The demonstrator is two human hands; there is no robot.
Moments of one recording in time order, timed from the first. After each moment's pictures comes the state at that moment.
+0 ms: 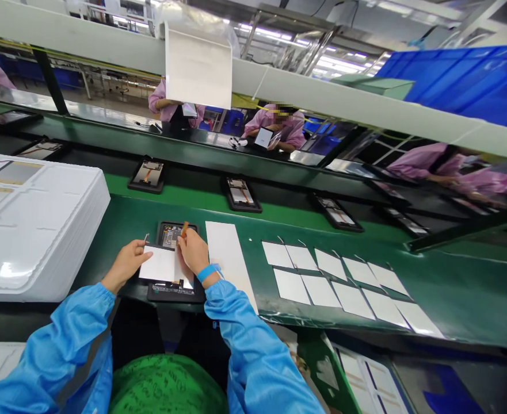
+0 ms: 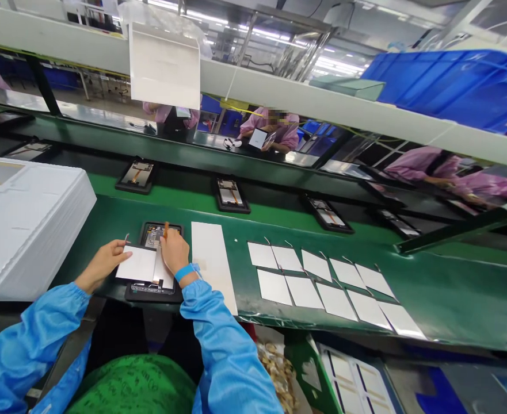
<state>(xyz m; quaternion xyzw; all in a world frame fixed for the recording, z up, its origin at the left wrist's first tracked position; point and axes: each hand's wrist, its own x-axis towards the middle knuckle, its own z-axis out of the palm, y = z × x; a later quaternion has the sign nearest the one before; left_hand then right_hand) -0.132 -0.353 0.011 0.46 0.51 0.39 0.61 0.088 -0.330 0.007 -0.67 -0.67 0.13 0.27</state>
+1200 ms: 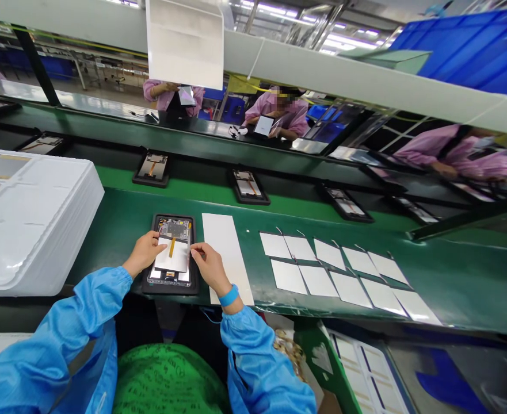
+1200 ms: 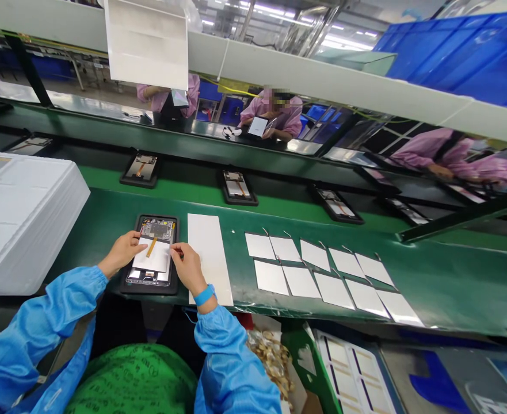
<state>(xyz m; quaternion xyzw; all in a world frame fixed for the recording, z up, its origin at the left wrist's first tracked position) -0.076 -0.338 0.003 0.54 0.55 0.33 0.54 0.142 -0.400 0.006 -0.61 -0.61 0.31 0.39</state>
